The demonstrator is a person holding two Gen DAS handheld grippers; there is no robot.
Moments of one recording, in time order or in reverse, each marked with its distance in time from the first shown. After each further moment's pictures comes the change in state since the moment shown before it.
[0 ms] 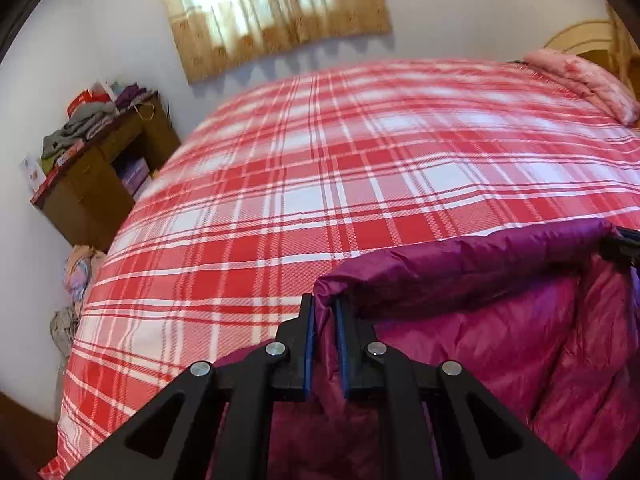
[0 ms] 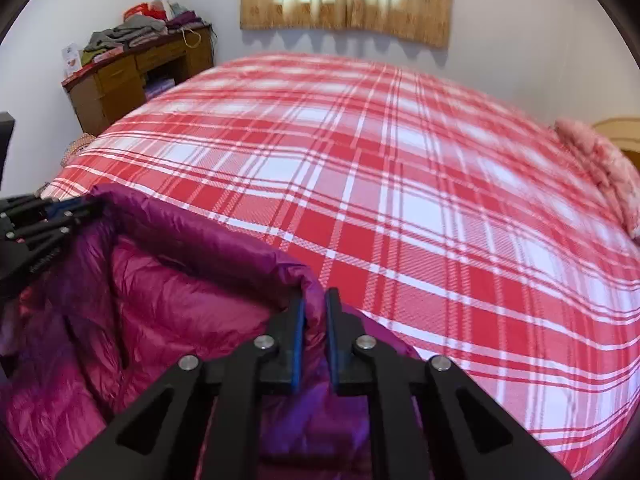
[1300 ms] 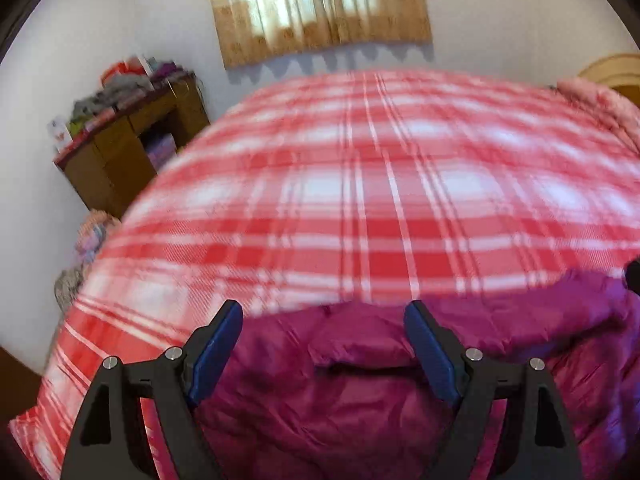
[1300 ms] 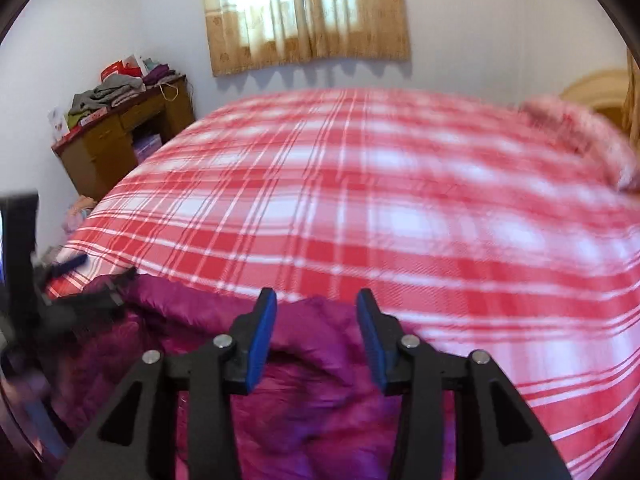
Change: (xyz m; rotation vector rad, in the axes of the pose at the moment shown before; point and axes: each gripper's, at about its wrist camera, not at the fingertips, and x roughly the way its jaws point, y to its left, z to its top) left arm 0.010 -0.012 -0.013 -0.134 0.043 0.082; right arm -0.019 0.009 0.003 0.215 -0.083 0.025
